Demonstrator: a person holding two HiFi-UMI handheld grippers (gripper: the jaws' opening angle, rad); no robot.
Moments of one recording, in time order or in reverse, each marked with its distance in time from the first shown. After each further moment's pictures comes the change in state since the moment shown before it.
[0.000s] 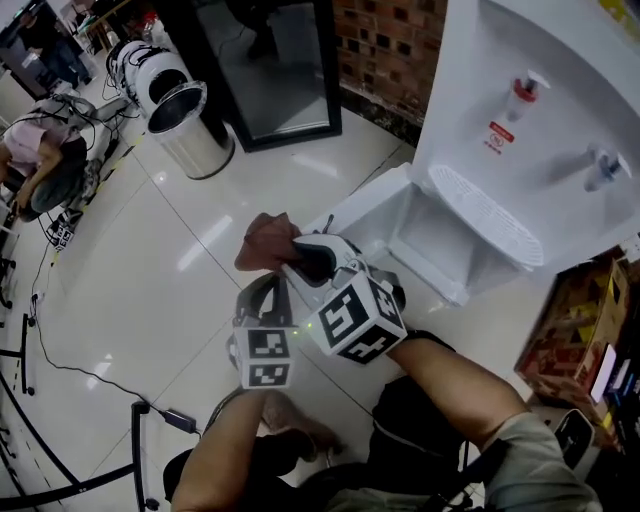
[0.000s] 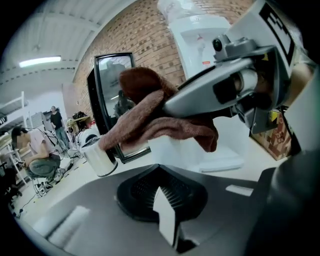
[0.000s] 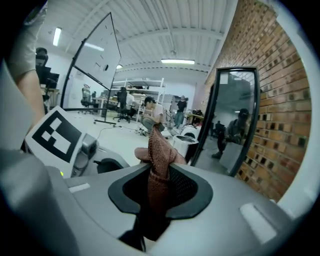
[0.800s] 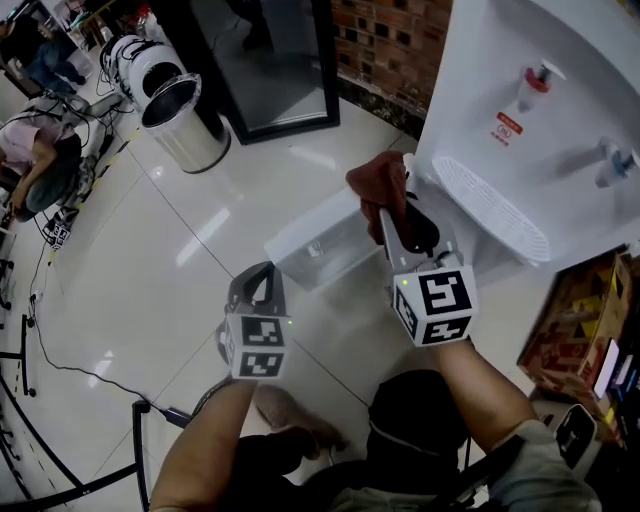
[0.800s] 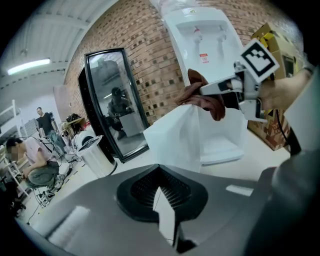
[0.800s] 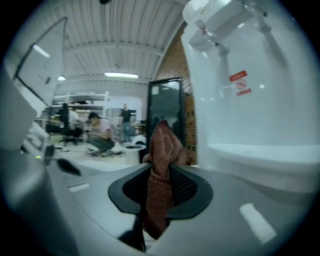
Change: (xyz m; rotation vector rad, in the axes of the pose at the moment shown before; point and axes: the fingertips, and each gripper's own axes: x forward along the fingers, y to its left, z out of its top) left arm 0.012 0.009 -0.001 0.078 0.063 -0.042; right arm -0.088 -0.127 -0.061 0.361 -0.154 -0.499
